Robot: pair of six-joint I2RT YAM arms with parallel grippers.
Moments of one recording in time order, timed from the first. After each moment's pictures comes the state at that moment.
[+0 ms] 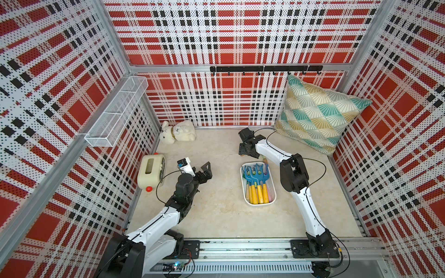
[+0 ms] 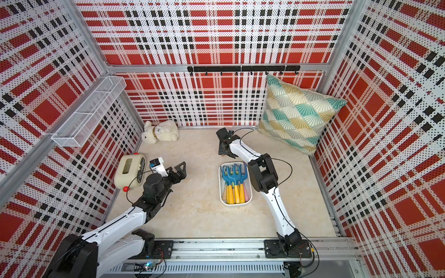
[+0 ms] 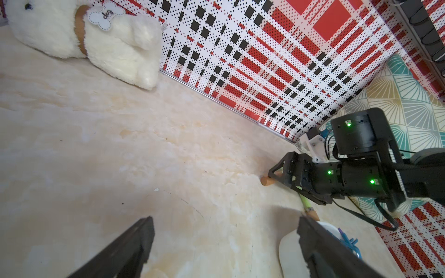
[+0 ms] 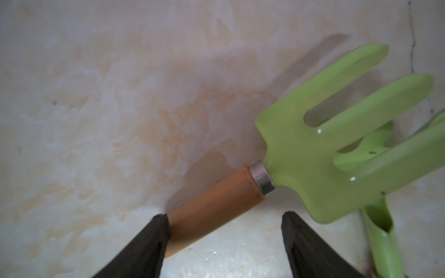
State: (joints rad) left arm -0.34 1.02 0.31 0.49 -0.16 -0.61; right arm 0.53 2.47 2.16 -0.79 0.28 0.61
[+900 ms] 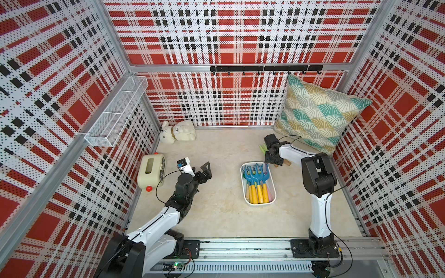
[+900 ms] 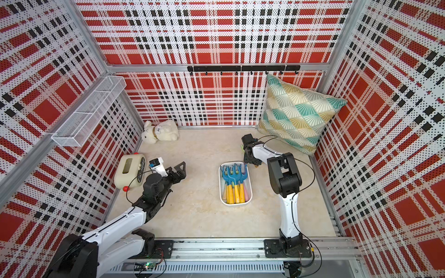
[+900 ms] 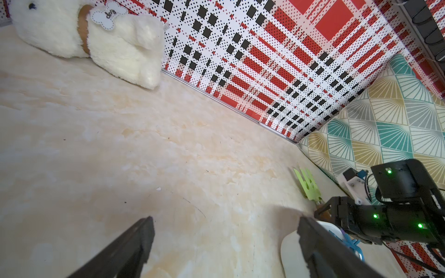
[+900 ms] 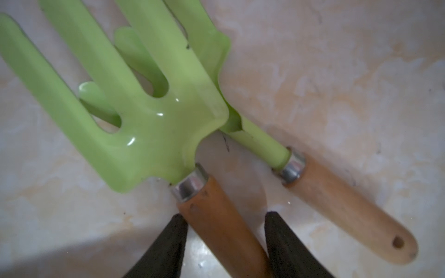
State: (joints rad) left arm -0.34 1.02 0.31 0.49 -0.16 -0.61; right arm 0.33 2.10 1.50 -0.62 0.25 0.45
